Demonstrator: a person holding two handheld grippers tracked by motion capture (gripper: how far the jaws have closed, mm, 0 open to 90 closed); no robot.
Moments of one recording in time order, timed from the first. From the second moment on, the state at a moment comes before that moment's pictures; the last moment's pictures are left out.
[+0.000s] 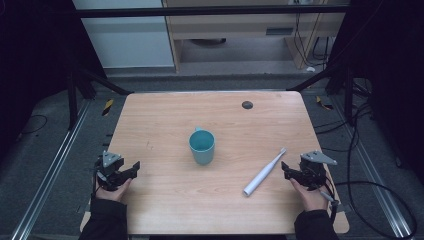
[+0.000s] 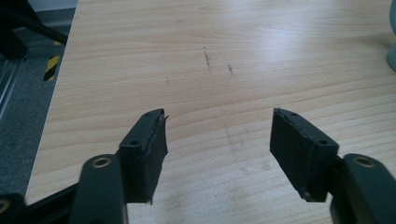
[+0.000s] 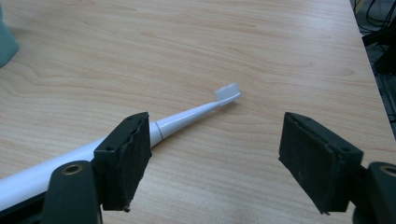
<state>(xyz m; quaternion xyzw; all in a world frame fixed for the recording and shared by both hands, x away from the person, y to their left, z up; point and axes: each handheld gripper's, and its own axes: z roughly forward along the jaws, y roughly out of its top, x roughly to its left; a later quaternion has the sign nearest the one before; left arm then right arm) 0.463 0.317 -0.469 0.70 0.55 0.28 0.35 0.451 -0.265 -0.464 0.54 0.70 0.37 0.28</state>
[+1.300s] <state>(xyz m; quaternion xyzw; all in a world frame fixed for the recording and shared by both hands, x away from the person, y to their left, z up) 0.462 0.310 -0.471 0.72 0.53 0.27 0.35 0.434 -0.187 -0.452 0.45 0.78 0.39 0.18</state>
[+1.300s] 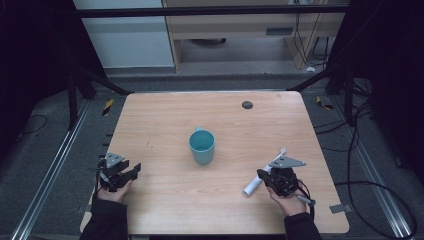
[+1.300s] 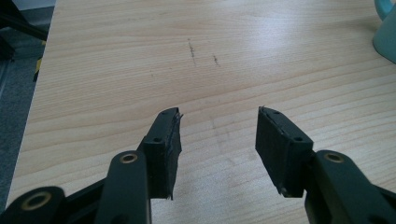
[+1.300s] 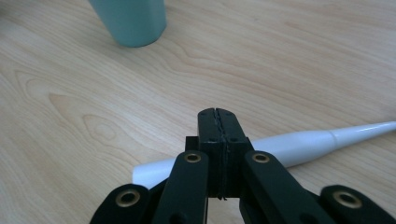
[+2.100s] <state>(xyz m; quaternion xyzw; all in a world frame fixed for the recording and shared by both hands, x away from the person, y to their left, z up) 0.462 0.306 -0.470 0.73 0.52 0.26 0.35 0.443 -0.156 -0.472 0.42 0.82 0.36 0.14</state>
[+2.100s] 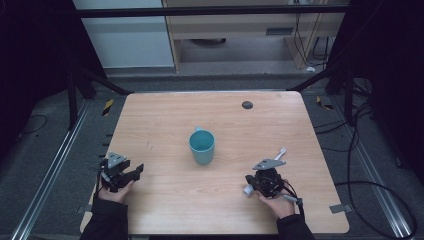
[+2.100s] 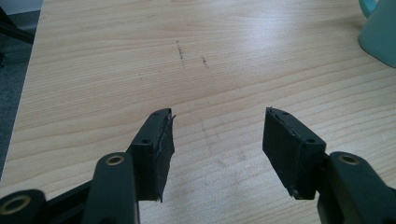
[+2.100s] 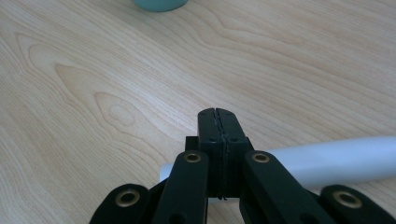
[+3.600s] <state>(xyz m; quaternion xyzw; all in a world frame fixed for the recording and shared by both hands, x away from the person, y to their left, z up) 0.462 0.306 -0.470 0.74 0.52 0.26 0.35 0.435 -0.174 -0.474 0.44 0.82 0.33 0.14</state>
